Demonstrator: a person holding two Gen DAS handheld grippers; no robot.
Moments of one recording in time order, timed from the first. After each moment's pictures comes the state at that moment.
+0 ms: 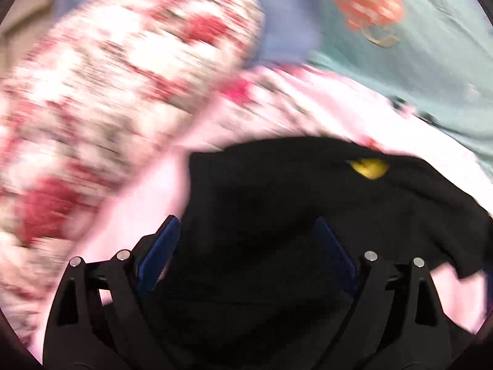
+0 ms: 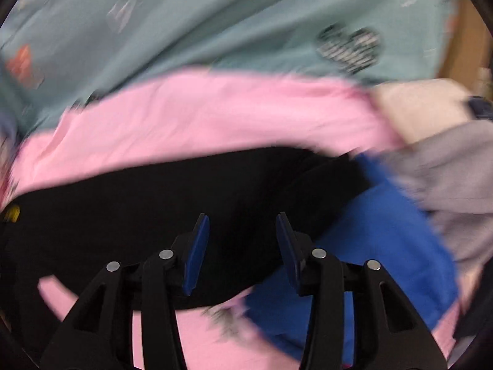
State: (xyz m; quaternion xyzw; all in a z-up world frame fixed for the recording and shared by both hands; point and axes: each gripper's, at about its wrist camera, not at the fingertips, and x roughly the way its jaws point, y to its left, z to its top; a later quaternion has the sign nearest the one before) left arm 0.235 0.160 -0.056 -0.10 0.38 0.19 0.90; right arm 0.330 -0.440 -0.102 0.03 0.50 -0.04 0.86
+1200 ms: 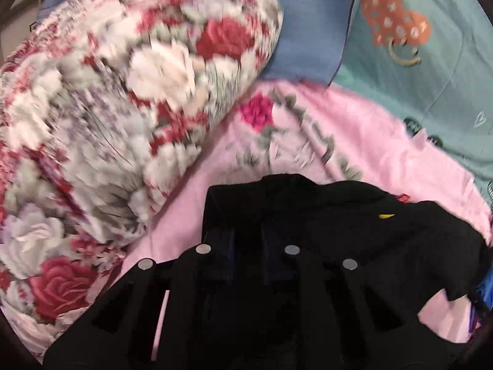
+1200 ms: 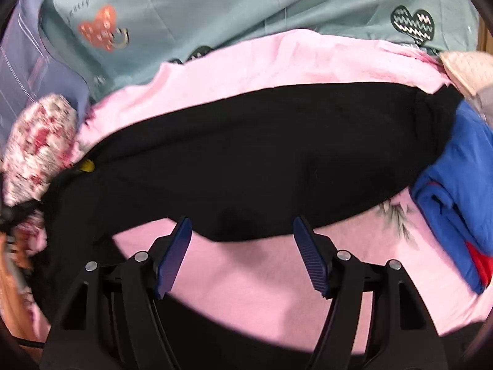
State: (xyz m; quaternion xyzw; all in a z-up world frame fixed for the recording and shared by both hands) left arm 0.277 0.210 -0.038 -0.15 0.41 0.13 0.89; right arm 0.270 -0.317 -0.102 0.10 0.45 0.05 0.88
